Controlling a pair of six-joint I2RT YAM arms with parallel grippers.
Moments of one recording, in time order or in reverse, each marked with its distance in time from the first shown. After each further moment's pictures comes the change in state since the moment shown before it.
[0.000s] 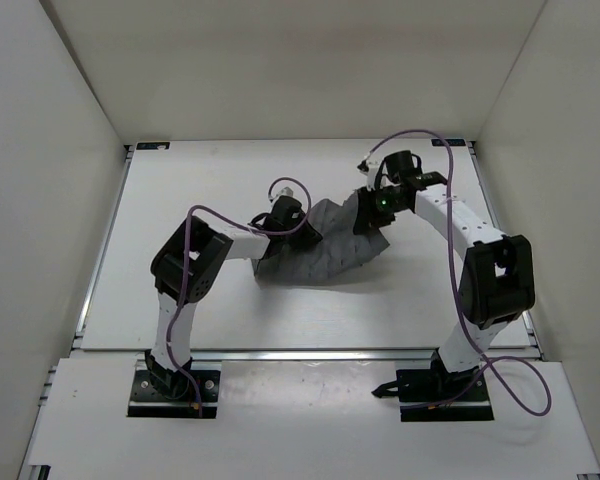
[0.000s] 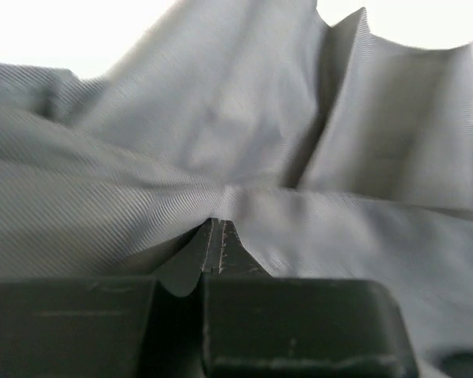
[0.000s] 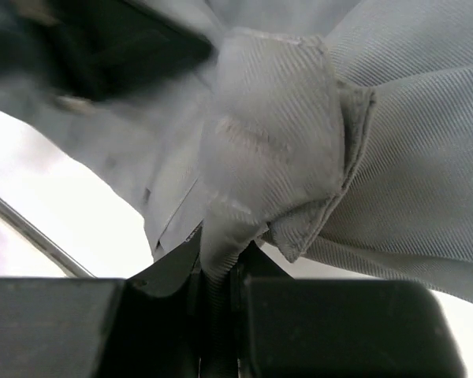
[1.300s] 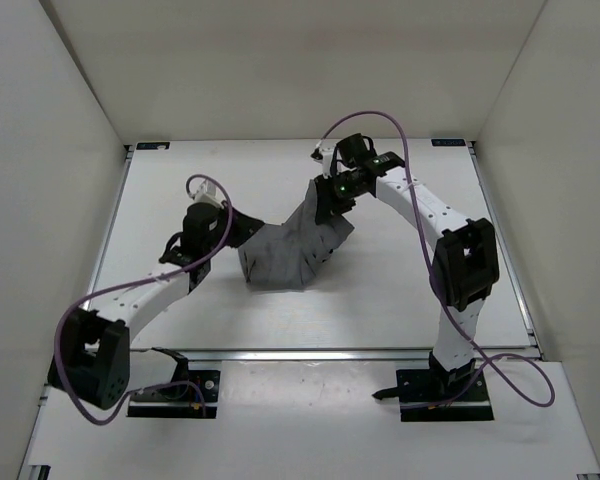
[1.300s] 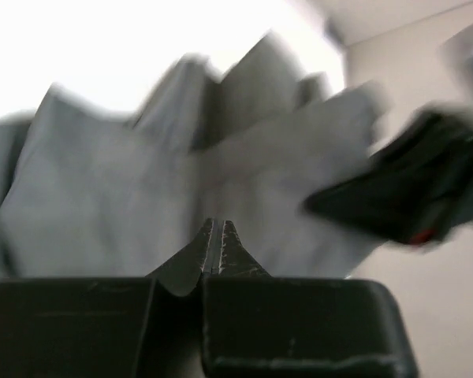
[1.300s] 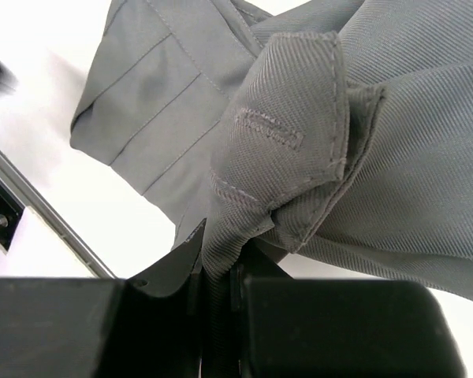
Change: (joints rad) left arm 0.273 -0.764 -0.450 0.005 0.085 0.089; right arm 0.205 0.204 0.391 -0.102 -0.007 0.031
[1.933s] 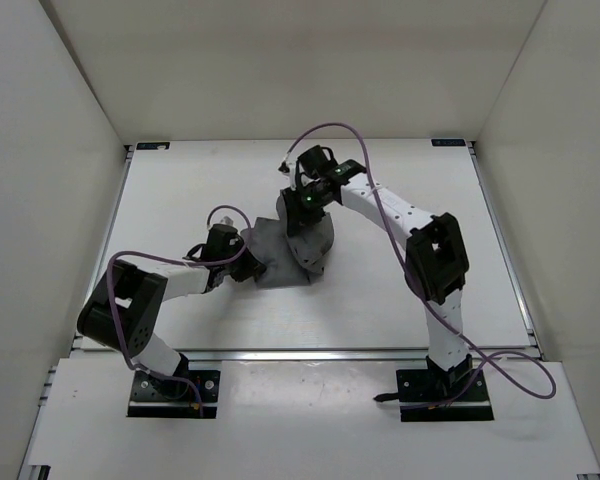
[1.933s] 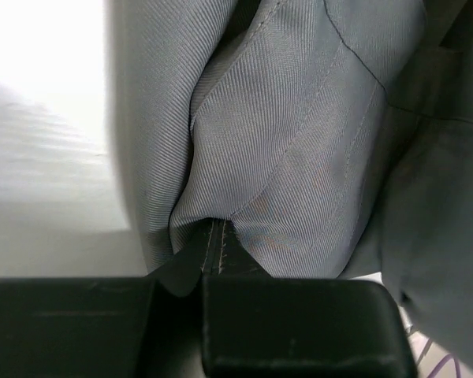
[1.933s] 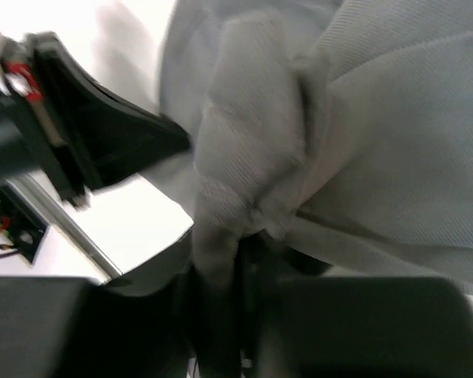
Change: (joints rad) left arm -0.035 0.266 -0.125 -0.061 0.000 0.007; right arm 0.153 0.142 0.132 -0.011 0.063 0.126
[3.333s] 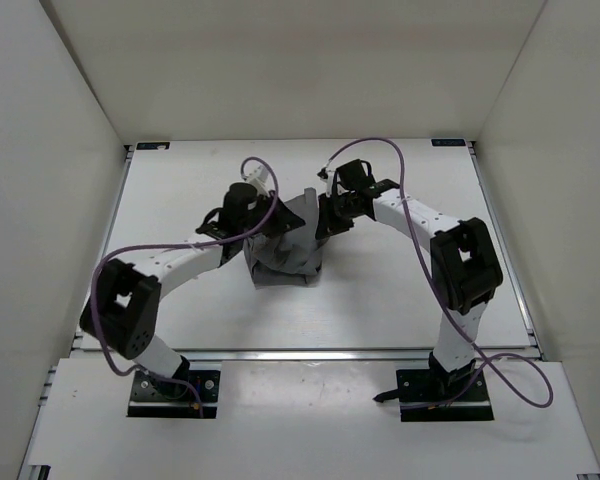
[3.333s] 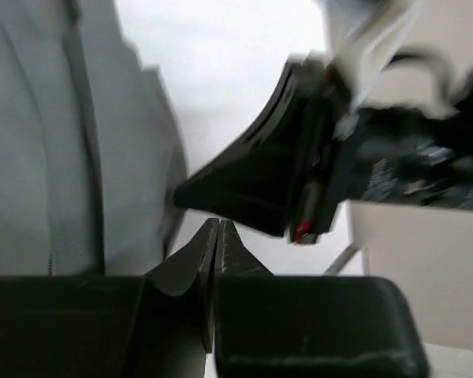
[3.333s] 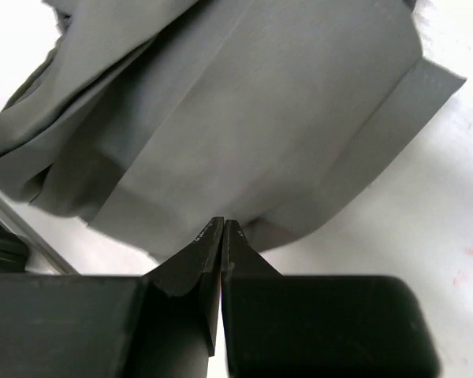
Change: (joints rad) left arm -0.095 -0.024 0.355 0.027 0.171 0.073; right arm -0.140 -0.186 -0.417 0.293 -0.014 0.079
